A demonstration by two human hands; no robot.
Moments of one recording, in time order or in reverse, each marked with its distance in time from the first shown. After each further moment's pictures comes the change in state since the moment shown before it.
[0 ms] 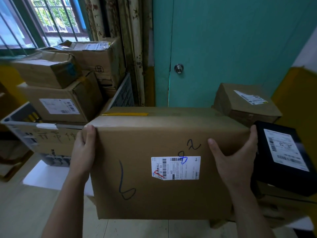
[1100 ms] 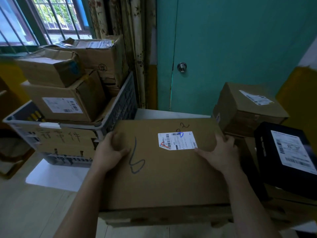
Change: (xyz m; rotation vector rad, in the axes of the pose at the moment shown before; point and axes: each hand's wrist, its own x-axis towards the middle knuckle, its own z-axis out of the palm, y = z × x) left_hand 0.025 -0.019 0.024 0.471 -0.245 -0.032; right_hand 0.031 0.009 0.041 -0.691 -0.526 0.163
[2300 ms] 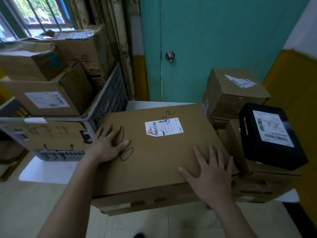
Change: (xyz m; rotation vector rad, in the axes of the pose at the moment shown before) left_hand 0.005 -0.002 0.014 0.544 -0.306 0.074; right_hand -0.101 0.046 0.032 -0.318 0.015 -0.167
